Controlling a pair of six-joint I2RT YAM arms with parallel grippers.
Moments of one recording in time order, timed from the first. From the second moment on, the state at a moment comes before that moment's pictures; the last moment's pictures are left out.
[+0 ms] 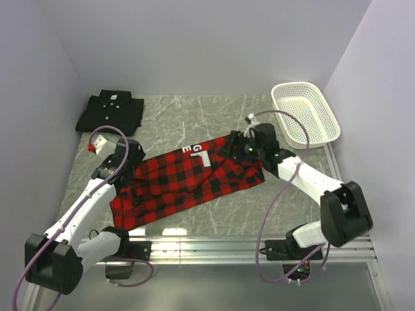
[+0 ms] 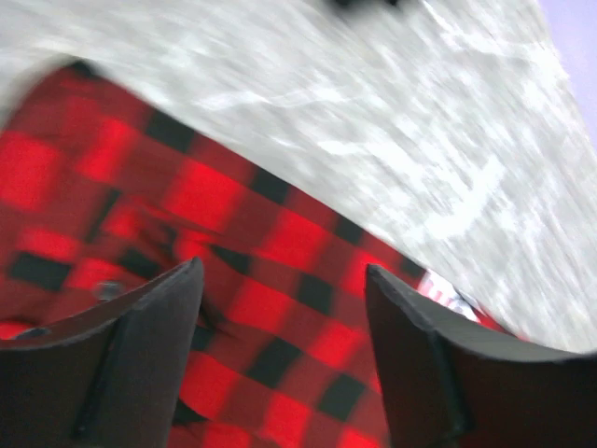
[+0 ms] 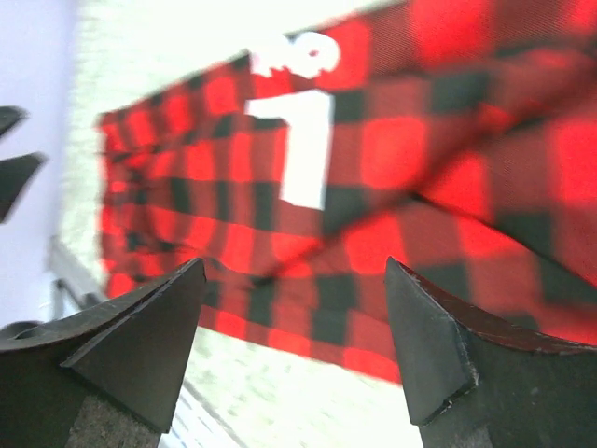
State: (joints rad) left arm -0.29 1.03 0.75 -0.54 -0.60 -1.15; right arm 0.41 1.38 0.83 -0.03 -0.36 0.58
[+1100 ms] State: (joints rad) left arm -0.02 1.07 0.52 -0.25 -0.08 -1.14; right arm 0.42 1.75 0.82 0.41 -0.73 0.80
